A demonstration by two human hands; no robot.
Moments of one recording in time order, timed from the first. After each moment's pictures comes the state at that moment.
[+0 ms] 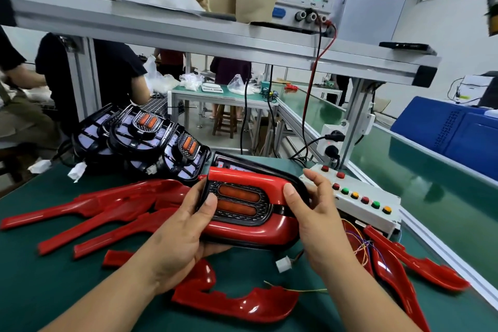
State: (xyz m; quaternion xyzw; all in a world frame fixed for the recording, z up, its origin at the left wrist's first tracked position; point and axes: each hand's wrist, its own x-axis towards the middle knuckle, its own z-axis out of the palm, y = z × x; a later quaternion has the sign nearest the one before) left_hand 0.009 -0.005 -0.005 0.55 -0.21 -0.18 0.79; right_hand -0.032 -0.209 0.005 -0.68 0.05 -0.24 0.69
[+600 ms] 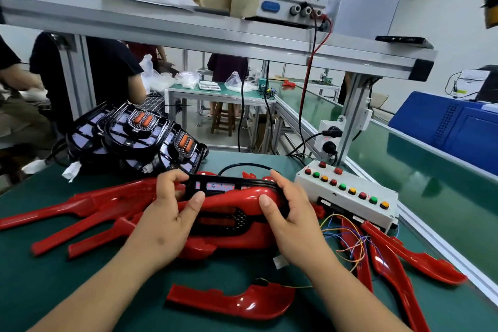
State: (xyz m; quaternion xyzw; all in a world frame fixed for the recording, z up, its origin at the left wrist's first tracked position) left_hand 0.023 0.013 -0.004 0.84 -0.19 0.09 0.49; right_hand -0.029 -0.201 -0.003 -0.87 0.00 -0.25 0.43
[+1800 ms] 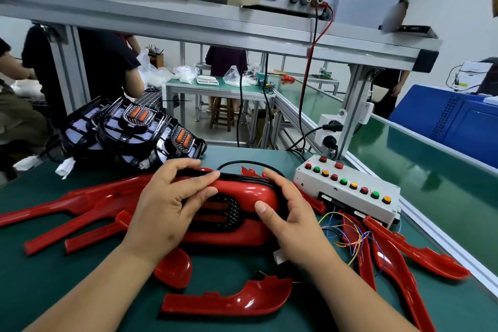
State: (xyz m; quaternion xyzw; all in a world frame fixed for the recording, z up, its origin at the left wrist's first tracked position) left_hand 0.041 0.005 -0.007 0.79 -0.31 0.32 0.42; right_hand -0.029 -0.204 -0.011 -0.82 -0.05 -0.22 0.53
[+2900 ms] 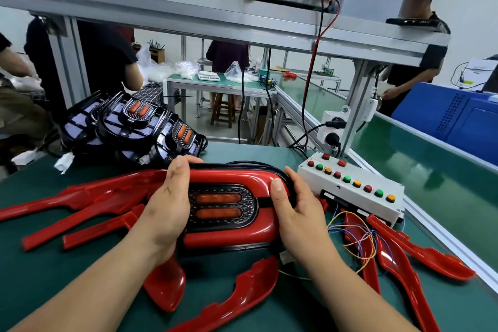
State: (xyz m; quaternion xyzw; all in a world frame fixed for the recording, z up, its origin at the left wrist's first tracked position) left_hand 0.036 -0.010 -0.004 0.65 -0.13 -0.05 0.75; right_hand -0.025 -0.198 -0.008 -0.82 0.06 -0.26 0.51
